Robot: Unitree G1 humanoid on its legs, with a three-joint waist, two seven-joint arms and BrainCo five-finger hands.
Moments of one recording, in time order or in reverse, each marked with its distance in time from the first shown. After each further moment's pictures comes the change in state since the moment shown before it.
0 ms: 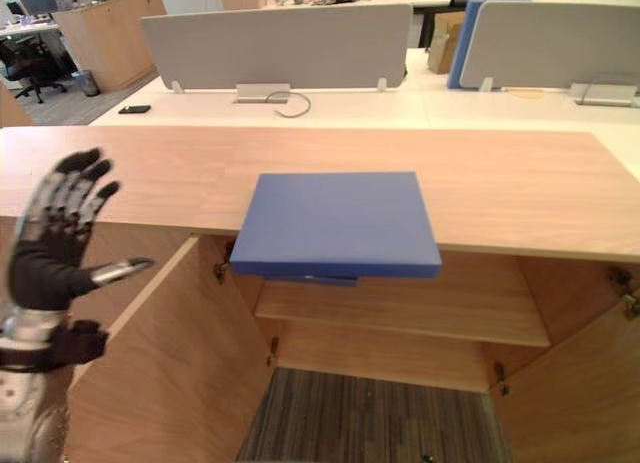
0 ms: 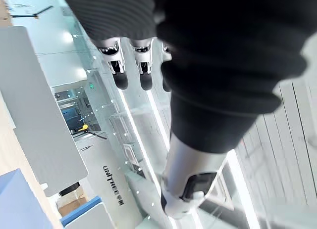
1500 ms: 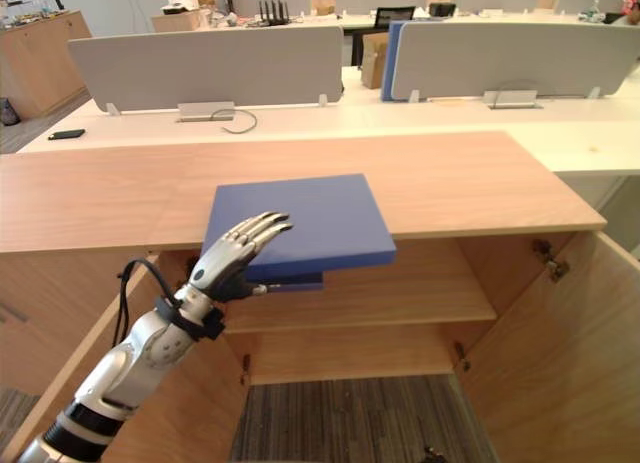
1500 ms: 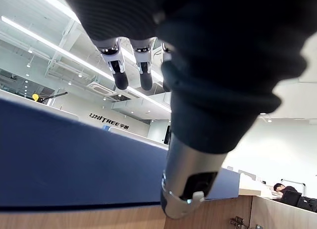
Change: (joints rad) left arm -0.318 0.094 -0.528 0.426 0.858 0.001 0.187; right arm -0.018 -0.012 0.044 -0.002 -0.027 0.000 -0.055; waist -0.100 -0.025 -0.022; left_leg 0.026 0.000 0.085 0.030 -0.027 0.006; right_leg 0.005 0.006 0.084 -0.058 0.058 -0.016
